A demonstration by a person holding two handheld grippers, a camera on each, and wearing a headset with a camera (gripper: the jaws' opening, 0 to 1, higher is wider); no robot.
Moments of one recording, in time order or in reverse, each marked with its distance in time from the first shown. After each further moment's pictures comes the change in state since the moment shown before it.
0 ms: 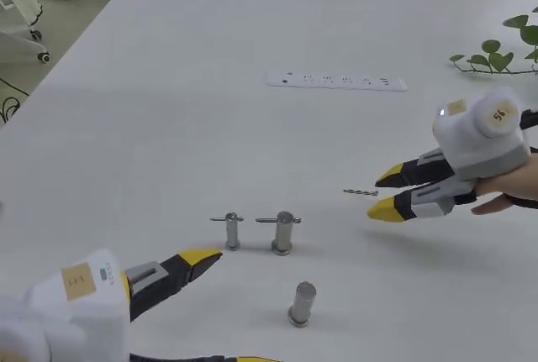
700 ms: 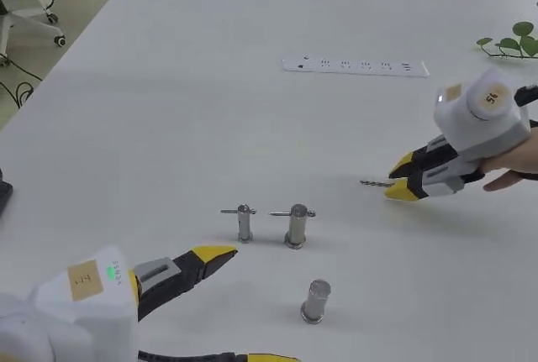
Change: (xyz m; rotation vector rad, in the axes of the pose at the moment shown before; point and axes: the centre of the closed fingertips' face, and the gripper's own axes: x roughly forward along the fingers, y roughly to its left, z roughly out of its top) left arm 0.000 0.001 -0.002 -0.005 0.007 -0.004; right arm 0.019 -0.030 -0.015 -0.070 0.123 0.016
